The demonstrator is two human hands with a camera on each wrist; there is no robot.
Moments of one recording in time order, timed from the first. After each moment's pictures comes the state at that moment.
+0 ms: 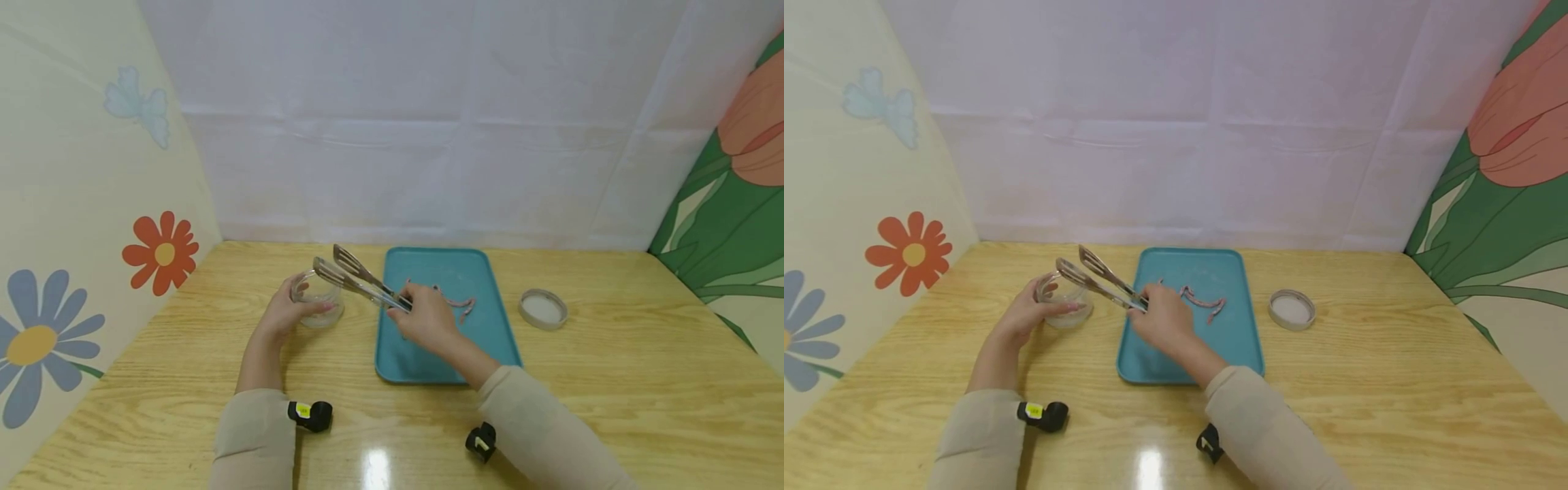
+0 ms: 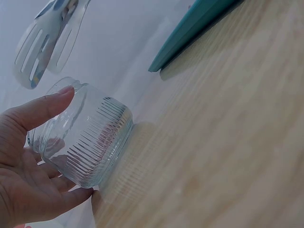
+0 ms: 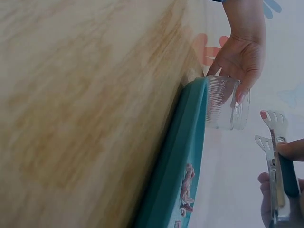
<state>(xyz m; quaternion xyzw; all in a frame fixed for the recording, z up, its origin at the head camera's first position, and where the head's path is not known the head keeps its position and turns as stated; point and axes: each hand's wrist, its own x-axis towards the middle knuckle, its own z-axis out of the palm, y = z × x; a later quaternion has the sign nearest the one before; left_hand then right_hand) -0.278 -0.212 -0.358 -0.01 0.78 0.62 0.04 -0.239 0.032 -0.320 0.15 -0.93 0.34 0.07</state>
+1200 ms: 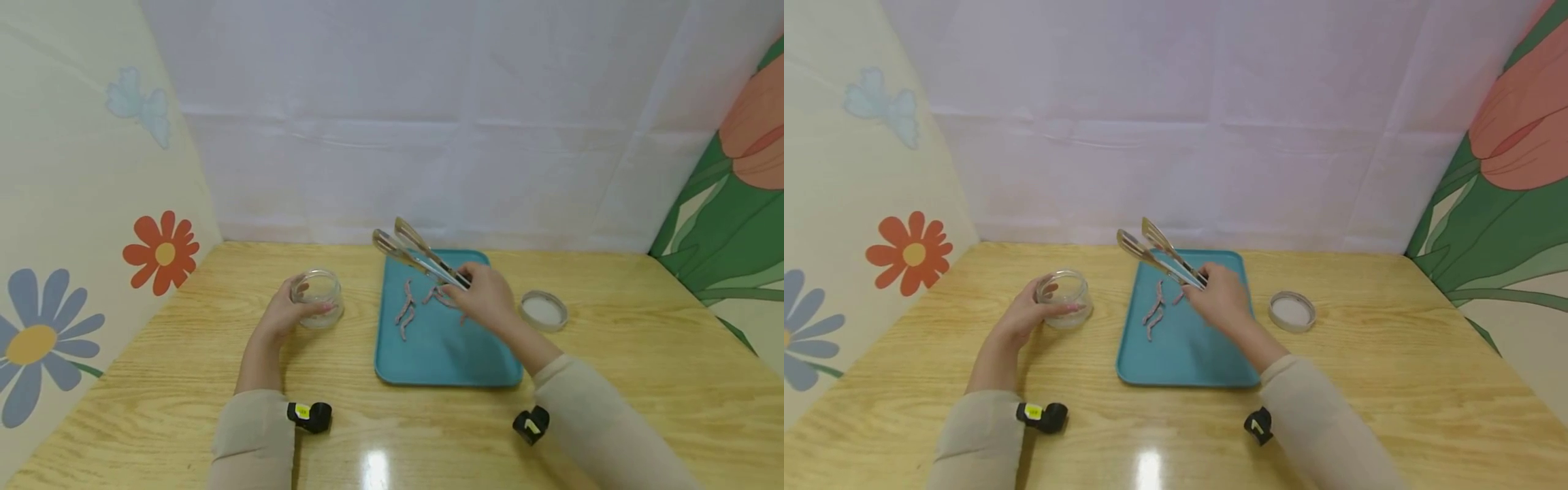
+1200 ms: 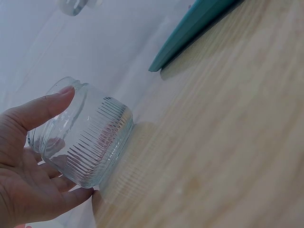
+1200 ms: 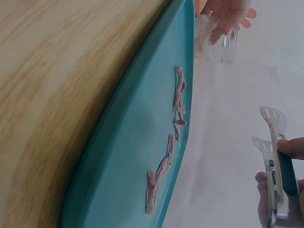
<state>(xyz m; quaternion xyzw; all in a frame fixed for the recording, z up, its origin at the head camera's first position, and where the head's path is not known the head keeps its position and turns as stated) -0.278 -0.213 -0.360 -0.01 0.79 0.62 0.04 -0.252 0.103 -0.297 0.11 -0.93 0.34 0.10</state>
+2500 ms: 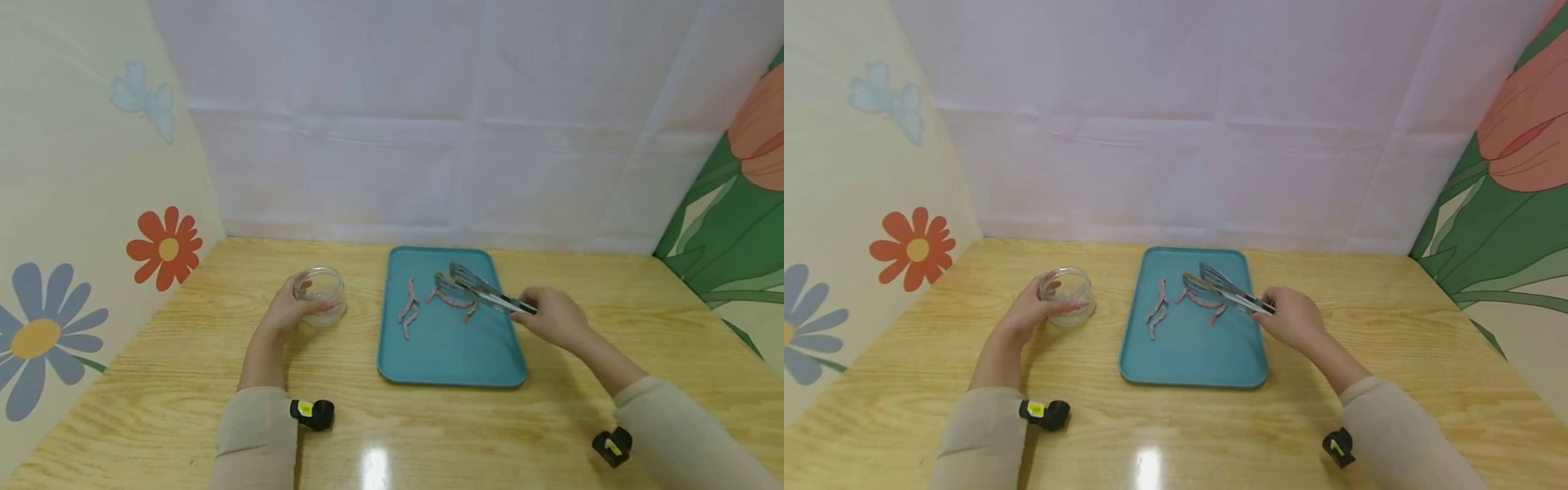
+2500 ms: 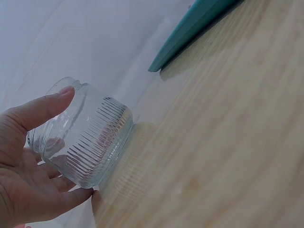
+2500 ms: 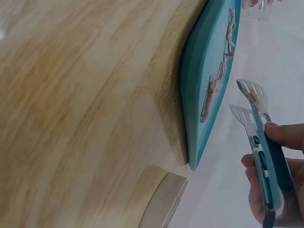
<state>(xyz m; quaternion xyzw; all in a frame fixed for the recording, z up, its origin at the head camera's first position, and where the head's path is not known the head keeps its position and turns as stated) -0.278 -0.212 -0.360 -0.01 0.78 0.62 0.04 -0.241 0.190 -0.312 0.15 -0.97 0.21 0.06</state>
